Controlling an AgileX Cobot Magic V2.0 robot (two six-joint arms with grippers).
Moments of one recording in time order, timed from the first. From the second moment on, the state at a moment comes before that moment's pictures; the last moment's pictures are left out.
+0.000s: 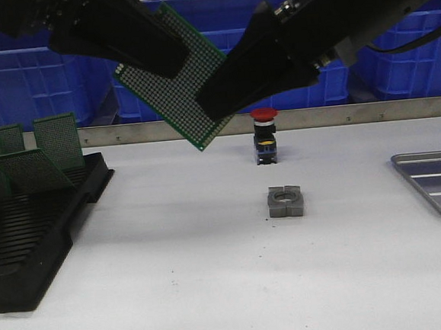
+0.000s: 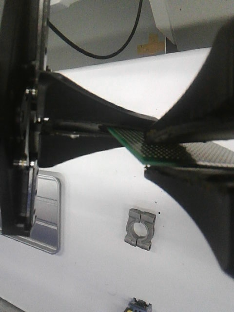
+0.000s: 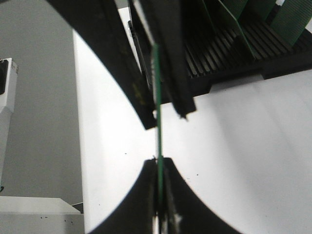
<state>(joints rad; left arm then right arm) -0.41 1.49 -1.10 -1.05 0.97 1.63 0.40 1.45 -0.87 1.27 0.77 -1.64</state>
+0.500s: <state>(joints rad) -0.41 1.49 -1.10 -1.05 0.86 1.63 0.13 1.45 -0.88 0.98 0.83 -1.07</state>
